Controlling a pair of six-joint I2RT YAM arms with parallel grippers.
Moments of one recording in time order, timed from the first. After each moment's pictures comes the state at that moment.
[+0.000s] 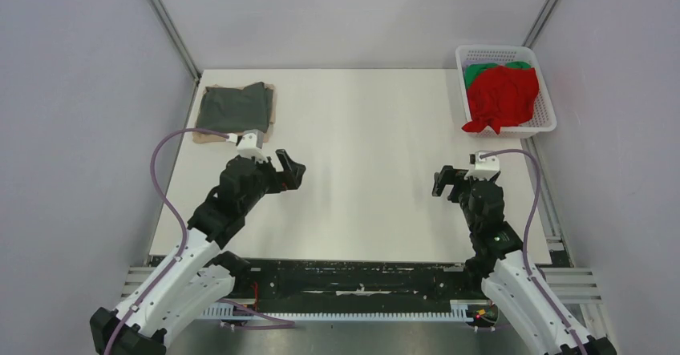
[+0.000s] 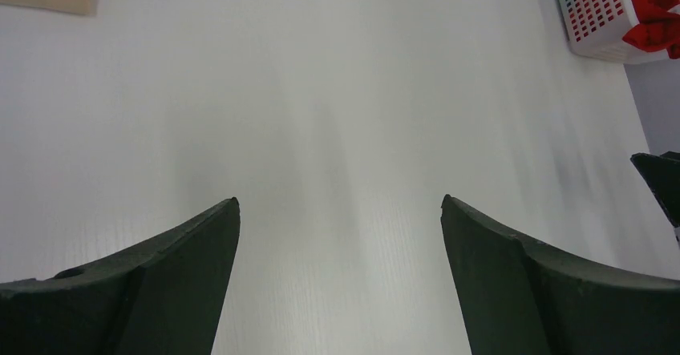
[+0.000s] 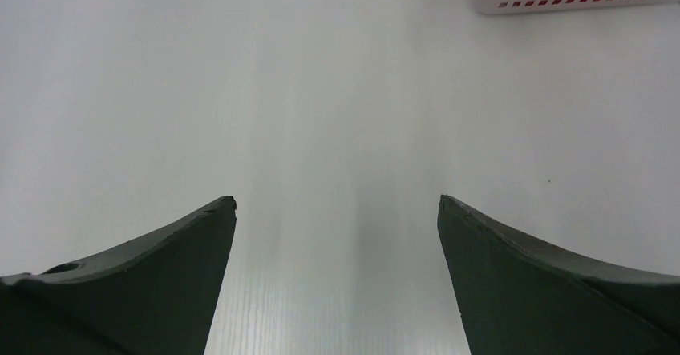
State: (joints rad) left arm -0.49 0.70 0.60 -0.28 -0.12 -0.51; right arm 0.29 0.52 0.23 -0.01 0.25 0.20
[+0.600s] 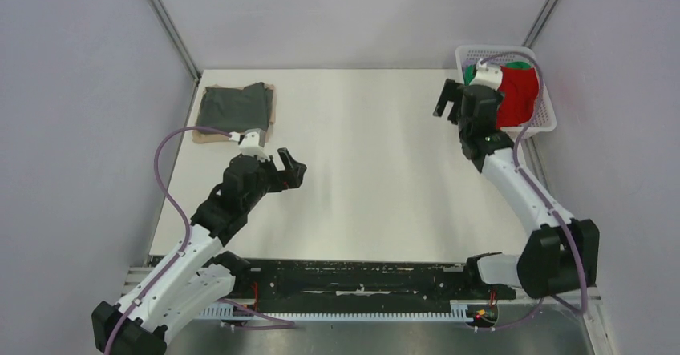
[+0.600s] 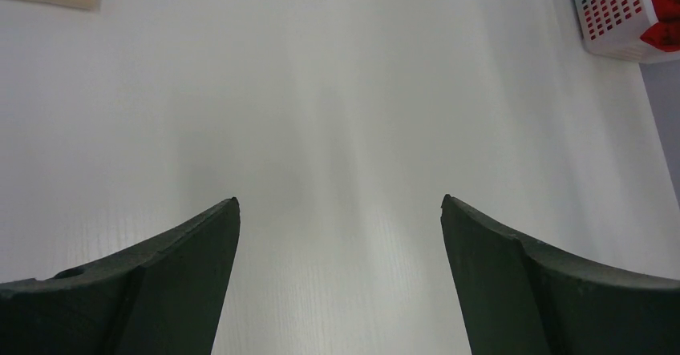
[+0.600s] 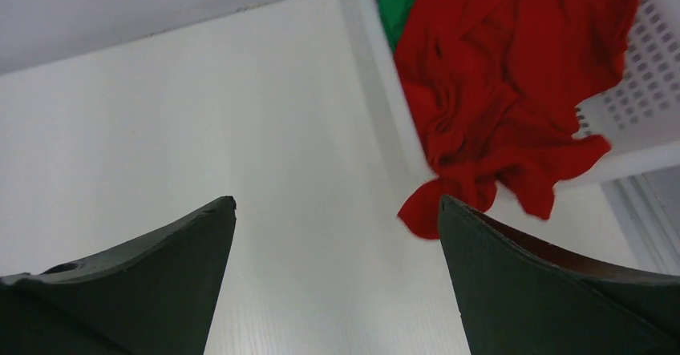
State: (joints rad) left arm -0.49 0.74 0.60 -0.26 -0.13 -0.51; right arm 0.21 1.24 0.93 -0.05 0.37 0.24
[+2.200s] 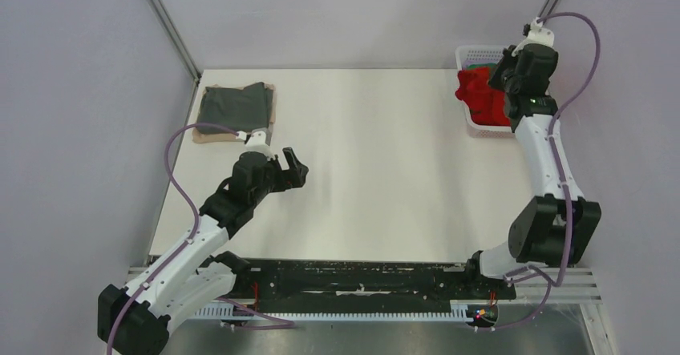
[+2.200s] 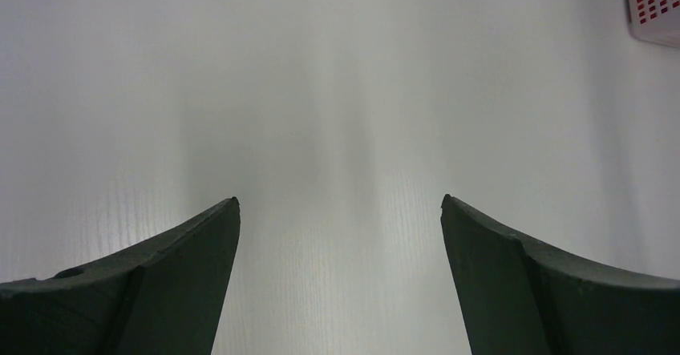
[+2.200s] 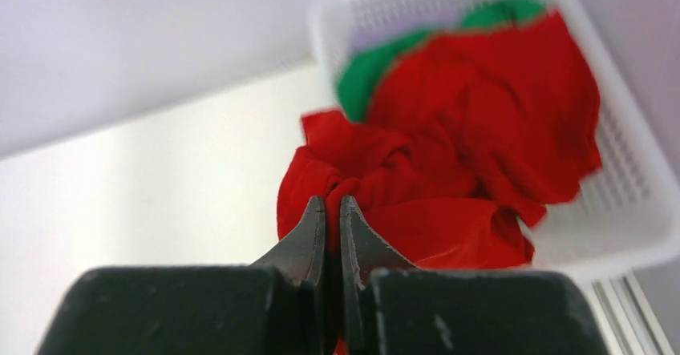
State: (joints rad) left arm -0.49 0.84 0.60 -0.26 -0.15 -0.53; right arm -0.15 1.56 1.39 -0.25 0.03 0.21
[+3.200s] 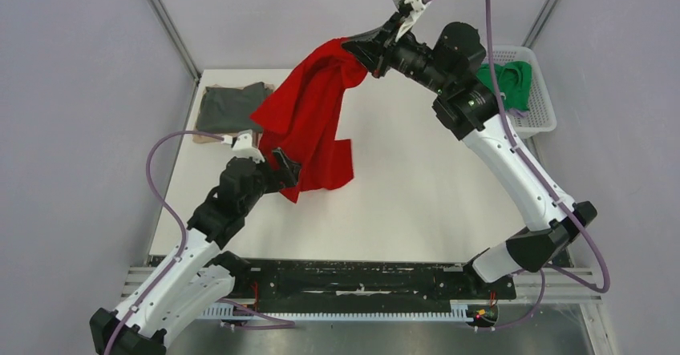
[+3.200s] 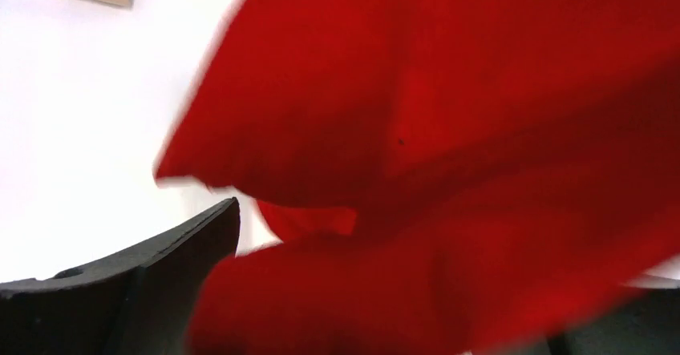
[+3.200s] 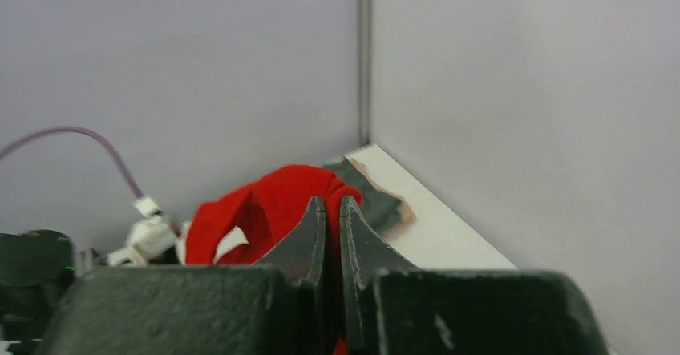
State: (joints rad) left arm -0.49 0.71 0.60 -0.29 -0.18 -0.56; right arm 0.58 1.53 1.83 -0.04 -0.46 0.12
